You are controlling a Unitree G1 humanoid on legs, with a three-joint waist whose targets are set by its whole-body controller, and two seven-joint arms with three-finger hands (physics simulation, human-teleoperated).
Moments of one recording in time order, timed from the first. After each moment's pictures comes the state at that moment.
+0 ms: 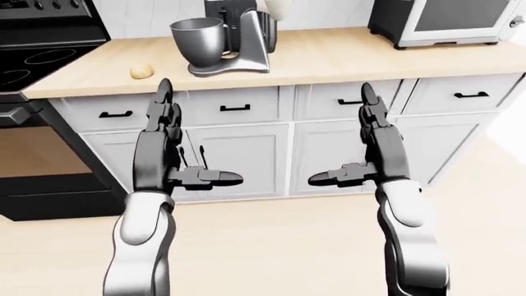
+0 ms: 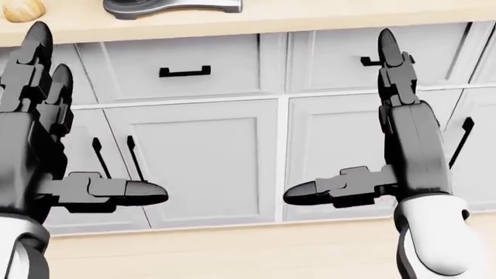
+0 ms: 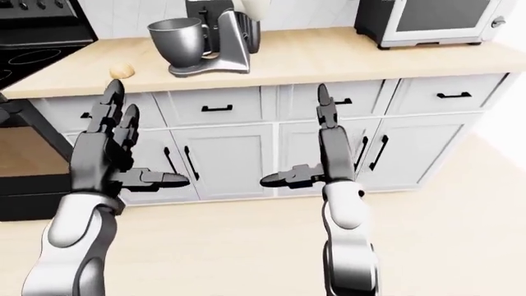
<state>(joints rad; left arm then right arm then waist) -0.25 0.09 0.10 -0.64 0.02 0.61 -0.04 -0.28 -0.06 -0.03 -0.57 -0.31 0.65 0.12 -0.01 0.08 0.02</state>
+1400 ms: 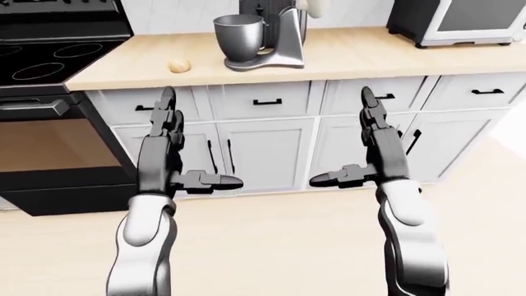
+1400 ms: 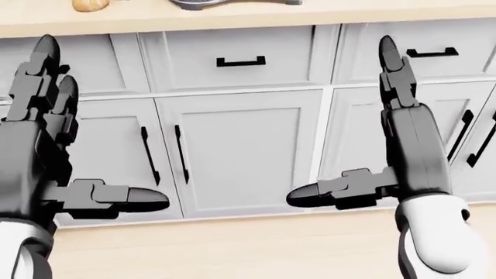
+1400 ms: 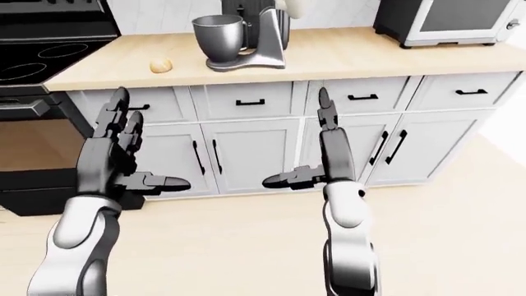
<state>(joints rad) -0.22 0.09 0.10 -0.61 0.02 0.59 -0.05 -0.28 -0.06 -0.03 -0.55 -0.34 0.67 0.13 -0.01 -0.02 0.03</state>
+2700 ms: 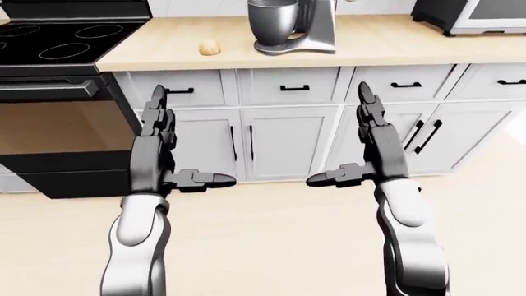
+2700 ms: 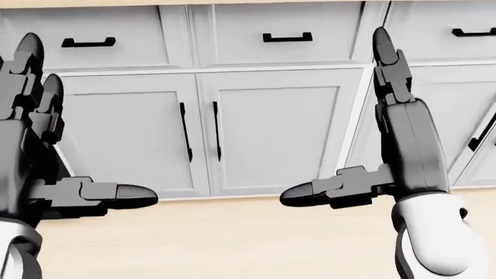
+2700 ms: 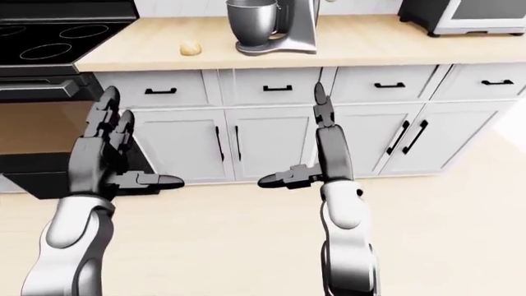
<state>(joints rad) -0.22 0.11 0.13 -0.60 0.02 0.57 -0.04 -0.29 -0.06 -0.01 -0.59 -0.34 0.68 0.14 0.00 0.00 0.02</state>
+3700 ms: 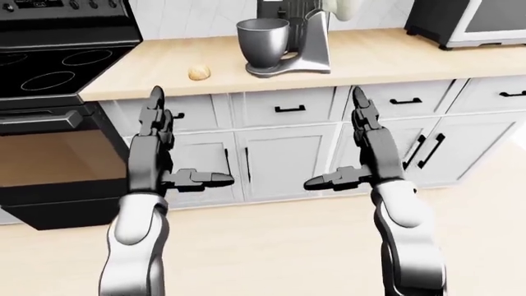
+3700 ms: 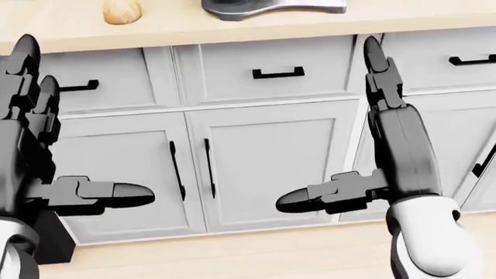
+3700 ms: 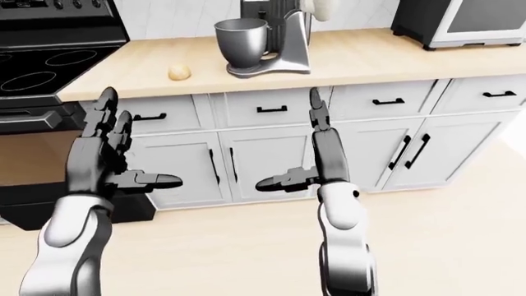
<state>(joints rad) -0.23 0.11 0.14 -0.59 0.03 0.59 -0.04 -0.28 -0.05 0.00 -0.58 -0.34 0.69 0.15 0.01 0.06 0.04</state>
